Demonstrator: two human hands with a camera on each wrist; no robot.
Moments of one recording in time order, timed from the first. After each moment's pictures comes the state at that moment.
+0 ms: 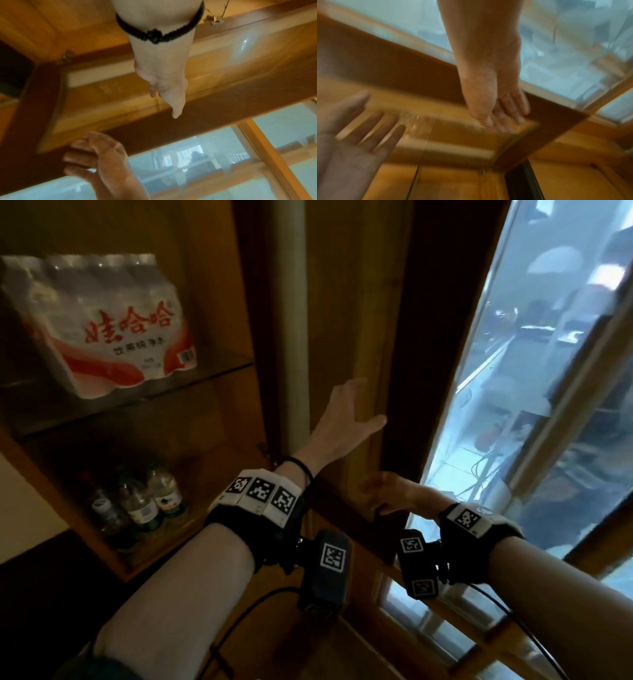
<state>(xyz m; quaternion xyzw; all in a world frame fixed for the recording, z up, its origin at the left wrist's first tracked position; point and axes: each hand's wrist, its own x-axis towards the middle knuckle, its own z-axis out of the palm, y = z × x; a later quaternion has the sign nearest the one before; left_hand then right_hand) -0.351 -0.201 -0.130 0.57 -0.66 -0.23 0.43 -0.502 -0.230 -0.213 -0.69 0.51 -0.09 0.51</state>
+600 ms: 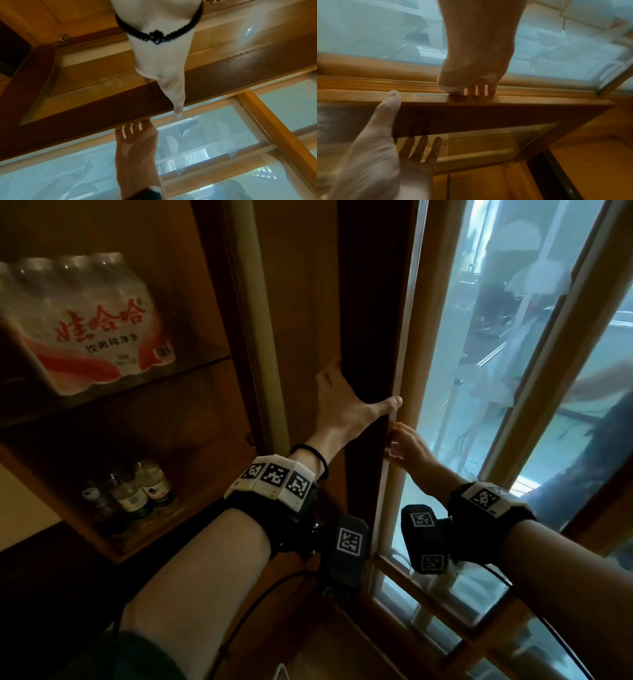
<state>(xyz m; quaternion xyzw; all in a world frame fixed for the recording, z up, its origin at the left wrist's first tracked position) -0.448 -0.243 -0.125 0.65 -0.54 -0.16 0.51 -0.584 -0.269 -0.190 -0.58 0.39 -0.39 0.59</state>
